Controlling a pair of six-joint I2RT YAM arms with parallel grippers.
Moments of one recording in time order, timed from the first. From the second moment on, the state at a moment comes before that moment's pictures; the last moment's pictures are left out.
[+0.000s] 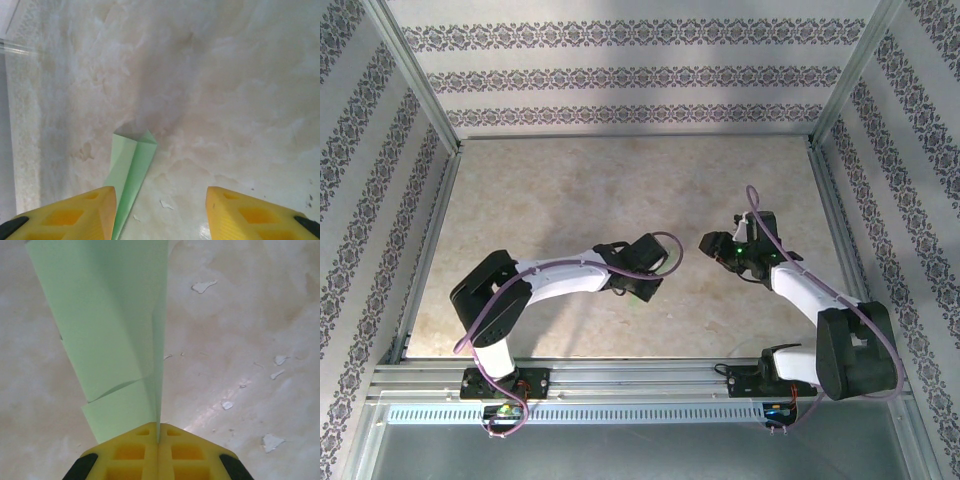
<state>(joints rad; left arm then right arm) -0.89 1.77 1.11 -0.46 0.03 -0.35 0.15 1.28 0.57 -0.13 -0.47 0.71</state>
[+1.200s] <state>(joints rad) -0.72 1.78 0.84 0.19 0.47 -0.83 0.38 1.50 0.53 0.18 -0.51 0.87</state>
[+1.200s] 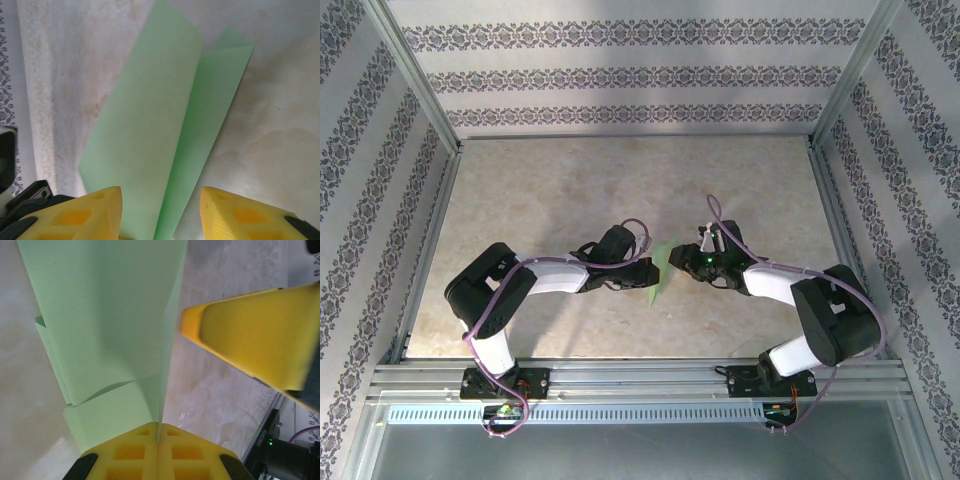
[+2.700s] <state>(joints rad) -0.72 1.87 0.83 0.36 0.55 -0.97 0.43 1.61 0.57 0.22 -0.44 0.94</state>
